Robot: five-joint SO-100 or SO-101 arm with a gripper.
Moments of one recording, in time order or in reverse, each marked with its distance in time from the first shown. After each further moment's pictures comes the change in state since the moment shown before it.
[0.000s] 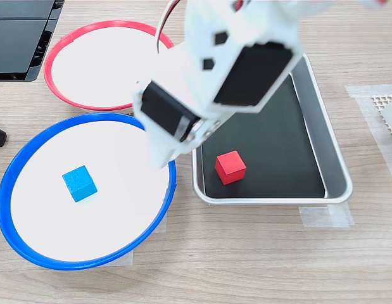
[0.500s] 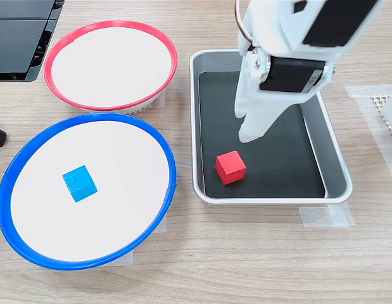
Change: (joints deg) arm 5.7 18.2 19.7 8.0 -47.3
